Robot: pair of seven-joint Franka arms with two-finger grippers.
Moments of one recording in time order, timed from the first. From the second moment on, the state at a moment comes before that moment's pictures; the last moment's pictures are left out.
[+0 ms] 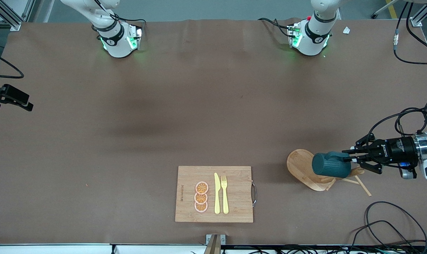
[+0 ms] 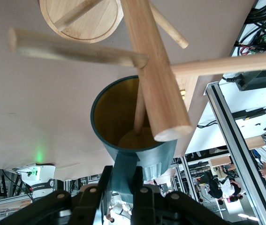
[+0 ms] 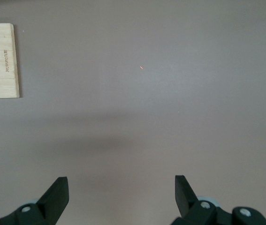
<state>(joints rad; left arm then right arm) 0.55 0.63 -0.51 -1.39 -0.69 1.76 -1.01 -0.10 0.13 0.07 -1.37 0.00 1.52 -0.01</state>
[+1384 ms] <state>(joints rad) 0.56 0.67 -0.52 -1.35 -0.69 1.76 -1.01 -0.11 0.10 0.06 -1.49 0.00 1.55 -0.01</state>
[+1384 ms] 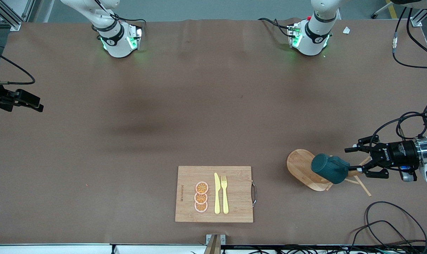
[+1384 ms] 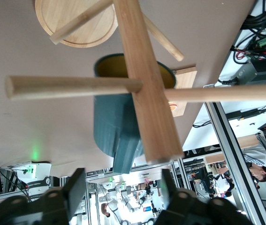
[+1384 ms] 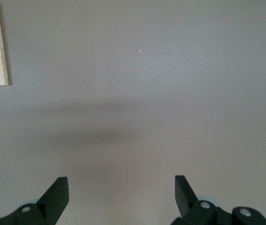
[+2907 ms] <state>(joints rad) 0.56 0.42 -0.72 -1.32 -0.02 1.58 -0.74 -0.11 0.04 0.06 -1.58 0.00 1.62 -0.01</state>
